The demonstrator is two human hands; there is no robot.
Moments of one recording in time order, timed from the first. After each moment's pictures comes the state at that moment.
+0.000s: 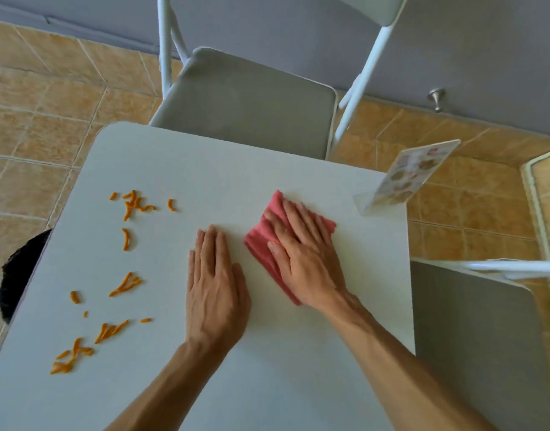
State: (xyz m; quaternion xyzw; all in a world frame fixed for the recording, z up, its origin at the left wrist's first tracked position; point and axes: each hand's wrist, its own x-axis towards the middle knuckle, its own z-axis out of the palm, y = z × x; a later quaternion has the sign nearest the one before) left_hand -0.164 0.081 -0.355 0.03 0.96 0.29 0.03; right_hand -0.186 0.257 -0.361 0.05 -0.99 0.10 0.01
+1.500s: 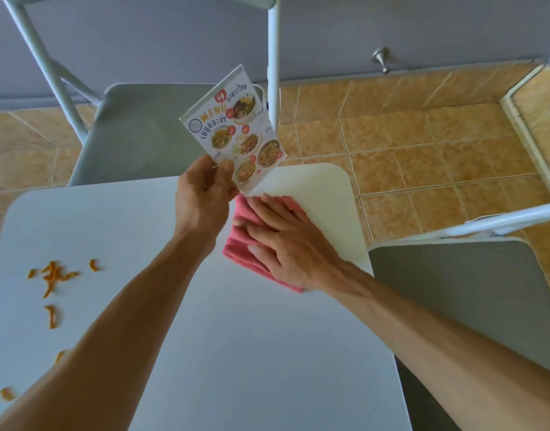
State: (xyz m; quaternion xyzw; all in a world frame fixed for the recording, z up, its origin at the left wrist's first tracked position) left_hand -0.313 0.216 -0.290 0.01 0.73 0.67 0.15; right_hand -0.212 0.354 -0.350 0.13 -0.98 0.12 -0.04
